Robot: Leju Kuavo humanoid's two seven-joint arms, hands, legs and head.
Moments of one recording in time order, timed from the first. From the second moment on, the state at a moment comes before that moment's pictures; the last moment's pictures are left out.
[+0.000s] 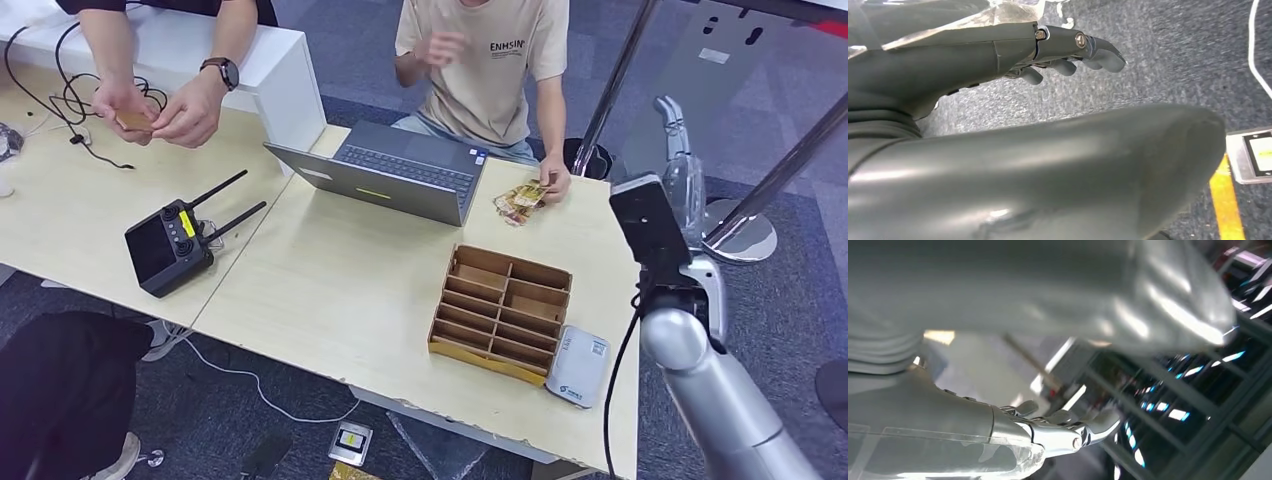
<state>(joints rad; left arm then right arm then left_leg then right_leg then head) -0.14 0.00 -0.80 -0.20 0.30 0.50 0.04 -0.54 -0.31 0.39 -1.39 0.33 -0.43 -0.08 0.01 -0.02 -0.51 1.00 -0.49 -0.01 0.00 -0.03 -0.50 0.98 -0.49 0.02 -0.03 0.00</state>
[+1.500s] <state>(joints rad) -0.10 0.05 -0.80 -0.20 0.28 0.50 0.07 -0.07 -0.26 0.37 -2.10 -0.05 -0.33 -0.17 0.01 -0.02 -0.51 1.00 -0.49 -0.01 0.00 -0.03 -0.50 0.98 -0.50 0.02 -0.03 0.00</state>
